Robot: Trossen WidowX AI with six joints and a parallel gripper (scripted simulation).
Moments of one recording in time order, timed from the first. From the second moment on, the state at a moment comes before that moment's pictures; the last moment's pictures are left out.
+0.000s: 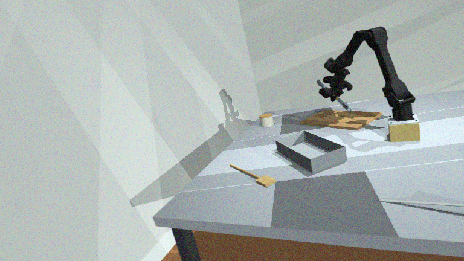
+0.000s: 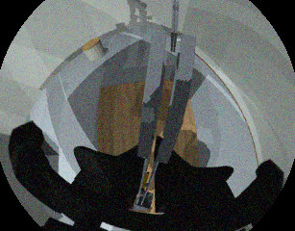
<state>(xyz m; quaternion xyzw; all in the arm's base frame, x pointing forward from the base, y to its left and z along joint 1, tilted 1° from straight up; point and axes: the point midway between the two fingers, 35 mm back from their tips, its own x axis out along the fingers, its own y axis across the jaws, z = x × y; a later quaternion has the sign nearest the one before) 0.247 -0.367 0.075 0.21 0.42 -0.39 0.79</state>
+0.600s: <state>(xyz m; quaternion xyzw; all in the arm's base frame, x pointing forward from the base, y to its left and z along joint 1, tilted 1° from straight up) 0.239 -0.358 0.089 0.15 0.31 -0.42 0.84</state>
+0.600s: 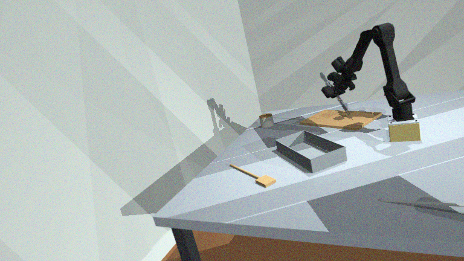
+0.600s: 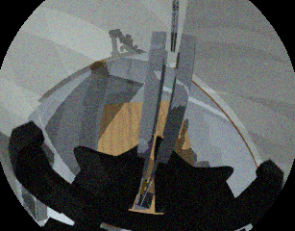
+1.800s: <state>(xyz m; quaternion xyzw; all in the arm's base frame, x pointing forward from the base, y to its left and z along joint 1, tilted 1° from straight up) 0.215 -0.320 0.122 0.07 0.14 -0.44 0.89</state>
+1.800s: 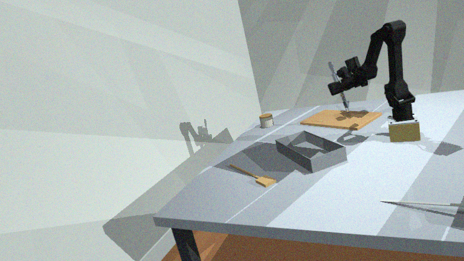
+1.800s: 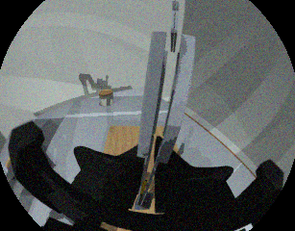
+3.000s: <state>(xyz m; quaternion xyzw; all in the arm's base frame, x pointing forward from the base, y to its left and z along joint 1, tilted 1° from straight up) 0.221 -0.328 0.111 0.09 0.18 -0.43 0.88</state>
